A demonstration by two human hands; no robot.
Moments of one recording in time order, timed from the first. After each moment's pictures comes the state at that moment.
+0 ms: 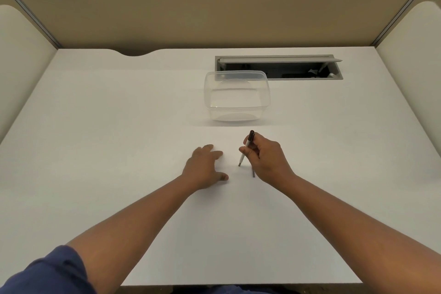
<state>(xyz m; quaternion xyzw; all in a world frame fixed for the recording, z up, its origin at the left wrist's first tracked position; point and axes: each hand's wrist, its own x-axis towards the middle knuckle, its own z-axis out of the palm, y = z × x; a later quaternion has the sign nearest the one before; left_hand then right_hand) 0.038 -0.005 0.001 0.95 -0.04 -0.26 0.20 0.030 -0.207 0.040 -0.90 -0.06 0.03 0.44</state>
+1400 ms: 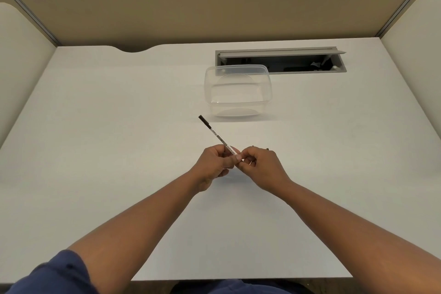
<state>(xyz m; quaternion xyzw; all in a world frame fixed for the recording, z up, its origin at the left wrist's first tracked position) 0.028 -0.026 0.022 0.65 0.16 -0.31 0.67 0.012 -0.199 0.015 -0.90 -0.02 0.12 0.43</state>
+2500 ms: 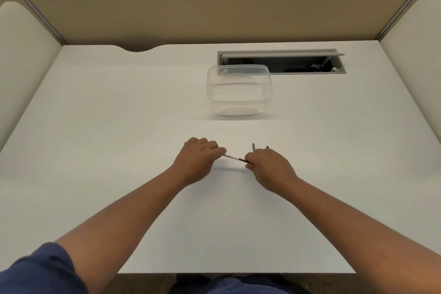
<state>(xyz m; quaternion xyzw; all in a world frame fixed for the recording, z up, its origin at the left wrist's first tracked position) 0.033 0.025 -0.001 0.95 -0.31 0.06 0.06 0.006 -0.214 0.018 -0.97 -0.17 0.11 0.14</state>
